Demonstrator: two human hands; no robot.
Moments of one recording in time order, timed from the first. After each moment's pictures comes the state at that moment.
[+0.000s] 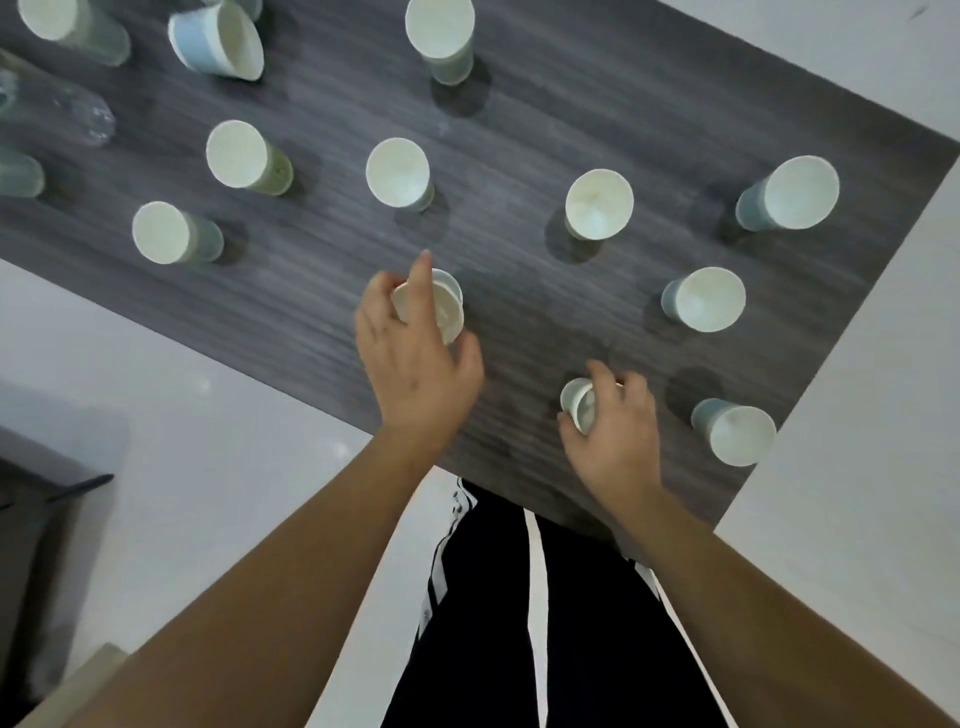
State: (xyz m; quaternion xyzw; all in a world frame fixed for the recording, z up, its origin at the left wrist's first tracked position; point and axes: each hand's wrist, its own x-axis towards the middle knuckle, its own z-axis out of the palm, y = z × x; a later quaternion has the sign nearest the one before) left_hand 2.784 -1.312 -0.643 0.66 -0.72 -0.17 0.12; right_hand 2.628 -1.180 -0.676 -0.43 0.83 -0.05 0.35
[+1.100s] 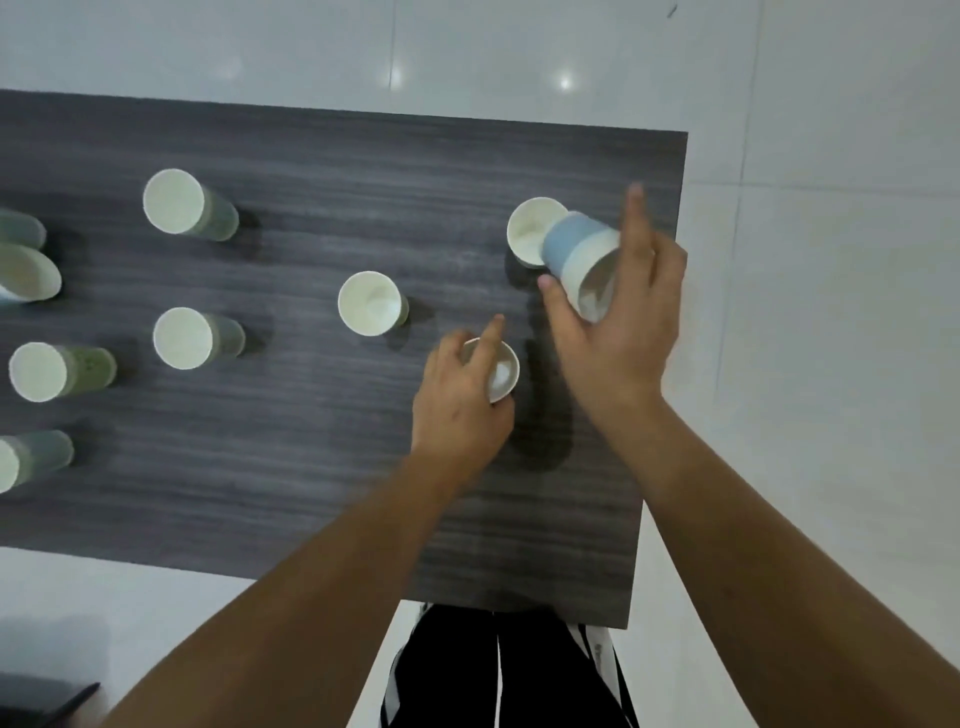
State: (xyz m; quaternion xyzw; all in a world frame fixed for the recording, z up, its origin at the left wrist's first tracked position) left_hand 2.587 -1.274 -0.692 0.42 -0.86 -0.29 -0.03; right_hand 2.437 -1.224 -0.659 -0.28 0.90 -0.34 0.06
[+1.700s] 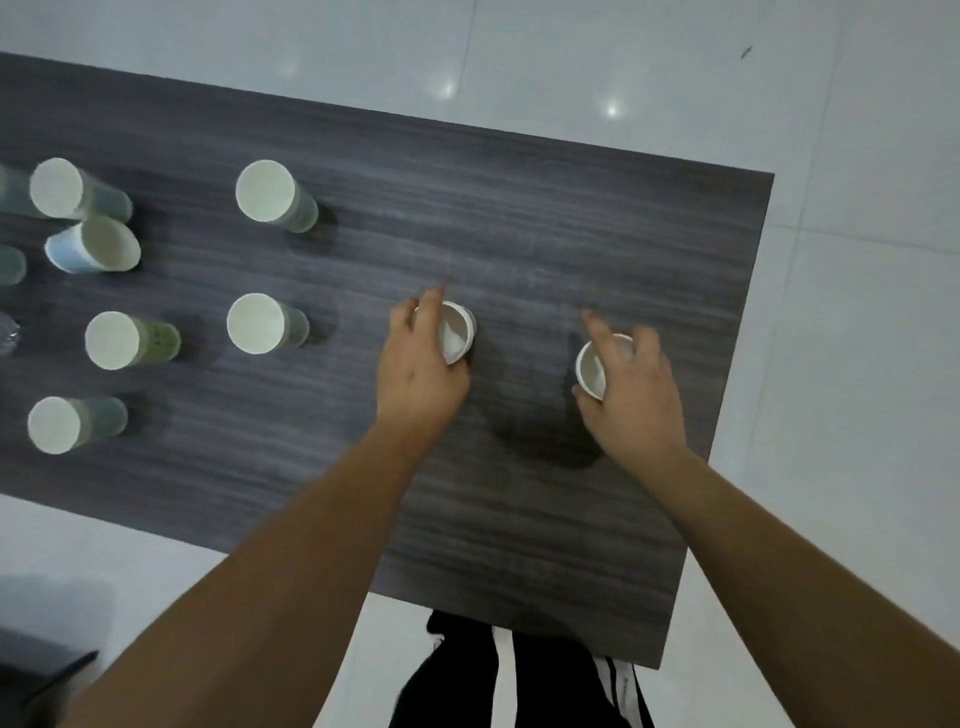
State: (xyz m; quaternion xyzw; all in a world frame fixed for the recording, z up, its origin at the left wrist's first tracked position) left_hand 2.638 -1.360 -0.699 0.55 -0.77 -0.31 0.01; right_hand 2.465 -1.212 -0.705 -0.43 0.86 -0.11 0.27
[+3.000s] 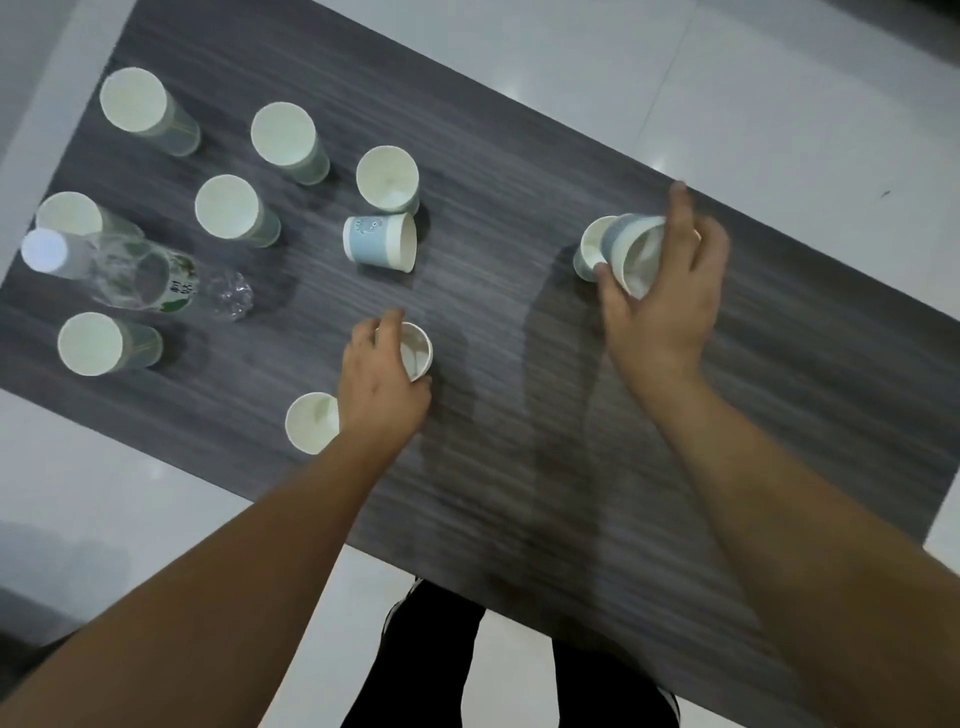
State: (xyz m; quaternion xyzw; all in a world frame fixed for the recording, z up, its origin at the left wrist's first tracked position) left_hand 2.952 -1.560 -0.692 0.64 -0.71 -0.29 0.04; right_hand 2.692 -1.529 -0.662 -0.44 0.85 -0.31 0.04
